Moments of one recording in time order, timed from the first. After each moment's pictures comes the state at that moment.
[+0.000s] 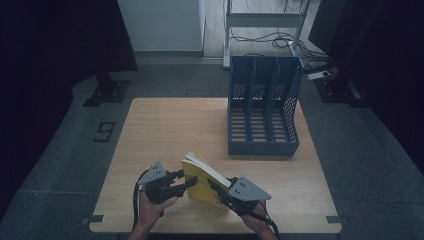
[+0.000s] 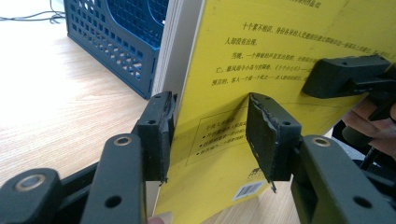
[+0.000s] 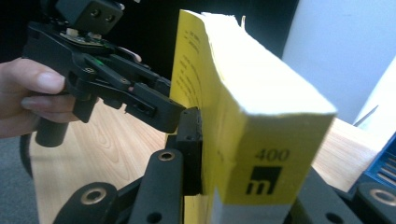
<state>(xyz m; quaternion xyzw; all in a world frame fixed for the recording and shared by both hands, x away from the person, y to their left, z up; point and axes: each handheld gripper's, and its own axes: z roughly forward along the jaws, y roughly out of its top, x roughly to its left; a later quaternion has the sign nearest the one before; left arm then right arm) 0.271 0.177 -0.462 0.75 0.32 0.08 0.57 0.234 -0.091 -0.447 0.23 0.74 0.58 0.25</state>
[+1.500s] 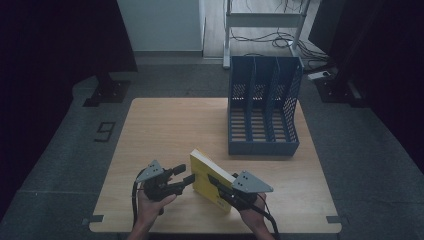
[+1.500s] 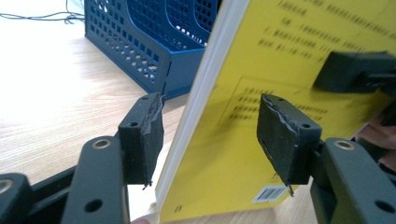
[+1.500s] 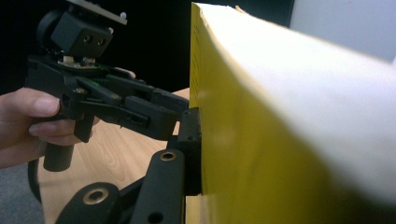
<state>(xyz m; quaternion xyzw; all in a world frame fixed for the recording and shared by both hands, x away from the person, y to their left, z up) 0.277 0.183 -0.466 0.73 0.35 0.09 0.58 0.246 -0.093 -0.448 0.27 0.72 0.61 0.22</state>
